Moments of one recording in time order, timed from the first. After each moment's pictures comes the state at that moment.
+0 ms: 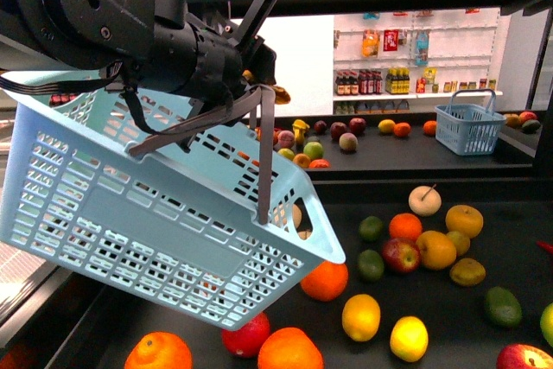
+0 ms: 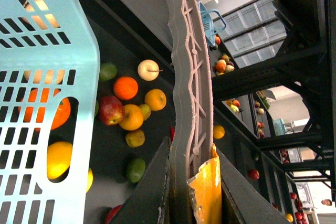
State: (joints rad) left arm -0.37 2.00 1.54 0.24 0.17 -0.96; right arm -0.12 0.62 0.08 0.35 0.02 0.24
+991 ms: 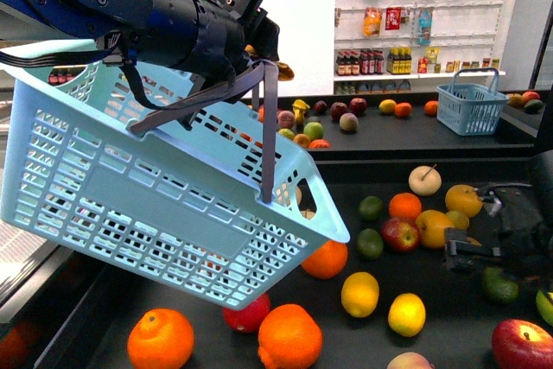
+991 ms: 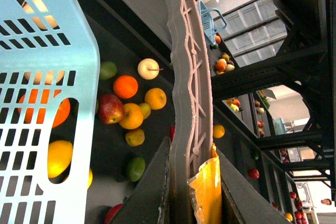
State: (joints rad) left arm -0.38 2.00 1.54 0.24 0.17 -0.97; right arm -0.11 2.40 1.43 0.16 -0.17 0.10
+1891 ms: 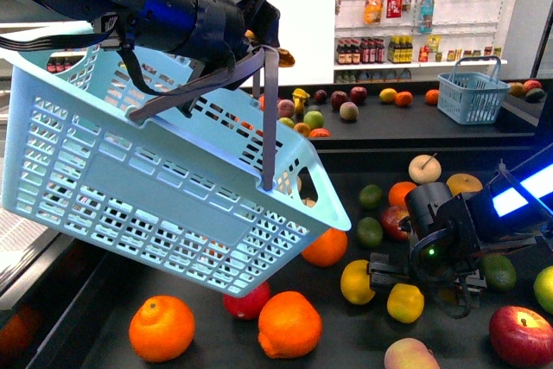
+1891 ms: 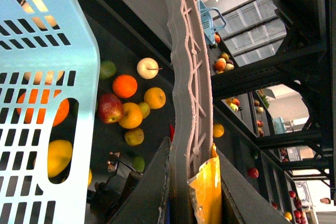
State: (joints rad) left arm -0.38 2.00 1.54 0.24 0.17 -0.97; right arm 0.07 2.86 2.05 -0.17 0.09 0.28
